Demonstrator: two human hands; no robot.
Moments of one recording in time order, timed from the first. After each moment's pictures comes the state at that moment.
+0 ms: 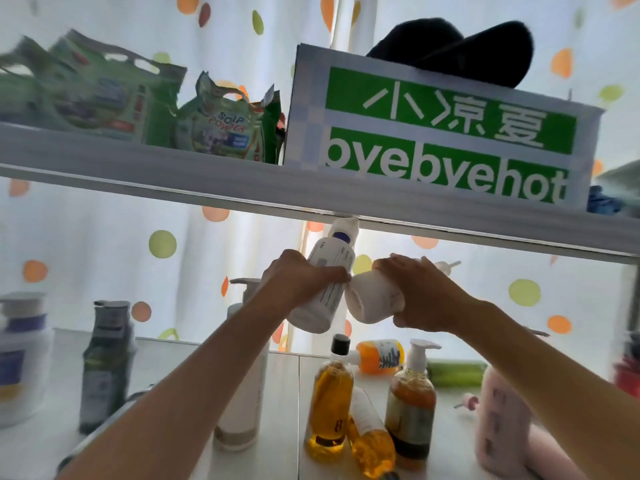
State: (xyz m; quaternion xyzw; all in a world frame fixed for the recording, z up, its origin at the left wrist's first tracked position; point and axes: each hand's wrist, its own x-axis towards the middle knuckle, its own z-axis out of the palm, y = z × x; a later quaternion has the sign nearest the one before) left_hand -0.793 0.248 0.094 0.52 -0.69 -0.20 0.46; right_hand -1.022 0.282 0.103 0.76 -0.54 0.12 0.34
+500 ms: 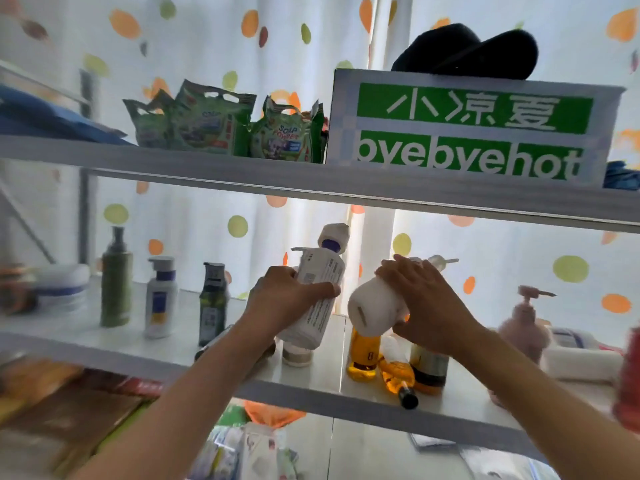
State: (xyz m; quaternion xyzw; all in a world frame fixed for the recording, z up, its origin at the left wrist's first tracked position) left_hand -0.720 0.401 0.038 0.57 -0.64 -0.20 0.48; right_hand -0.973 0.388 0.032 0.82 -0.39 0.28 0.32
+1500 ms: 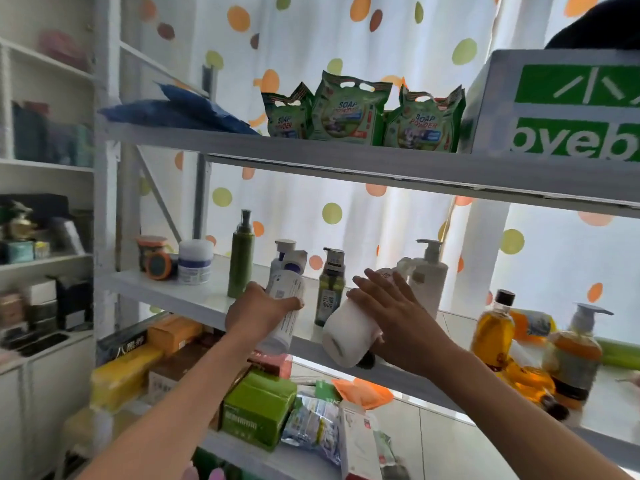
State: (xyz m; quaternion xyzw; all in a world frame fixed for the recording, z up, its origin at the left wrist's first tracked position) left_hand -0.469 0.397 -0.047 0.75 -0.48 -0.14 0.44; right_hand -0.726 0.385 -0.028 0.87 -0.26 0.24 0.34
